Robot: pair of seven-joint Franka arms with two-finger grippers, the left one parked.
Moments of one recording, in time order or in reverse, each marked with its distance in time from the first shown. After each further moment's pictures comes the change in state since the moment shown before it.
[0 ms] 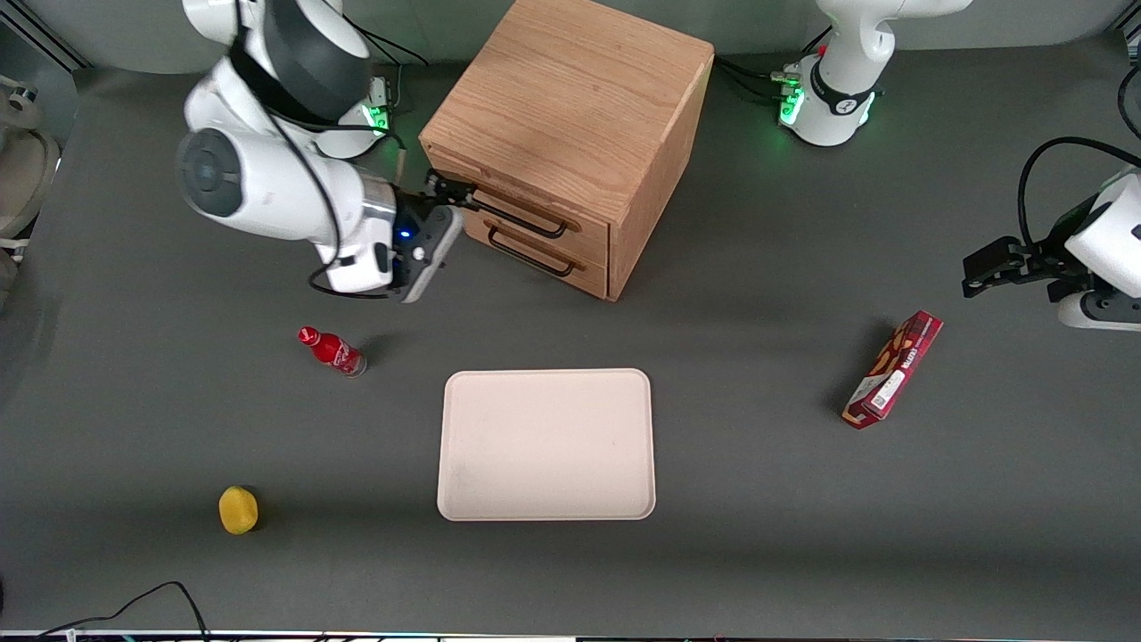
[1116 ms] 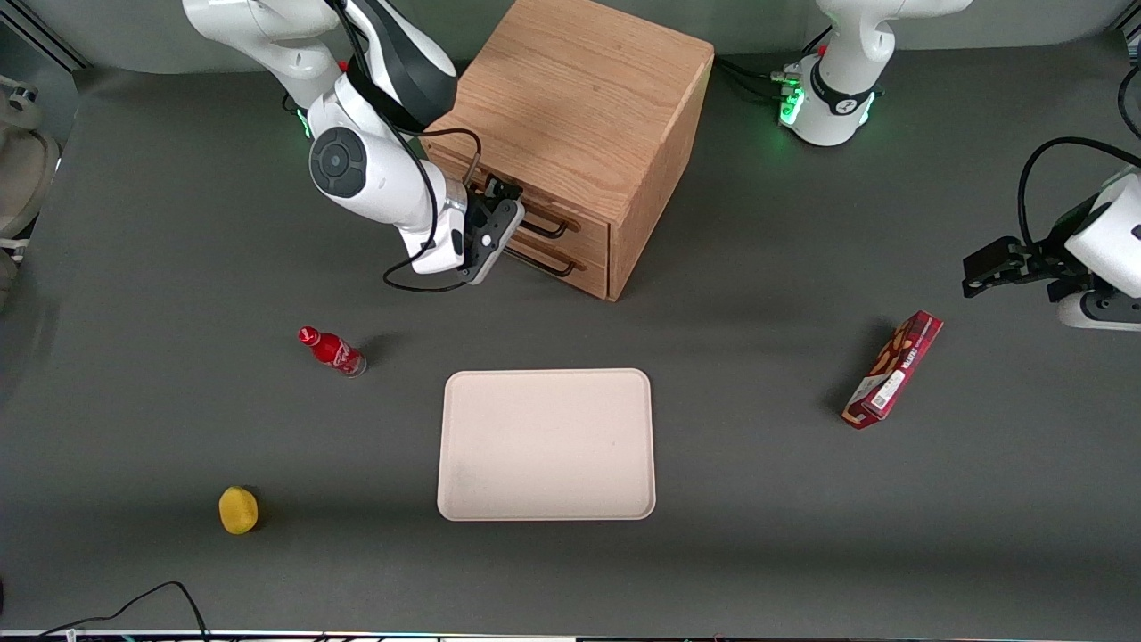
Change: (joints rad) arm 0.001 -0.027 0.114 -0.262 -0.009 0.304 -0.002
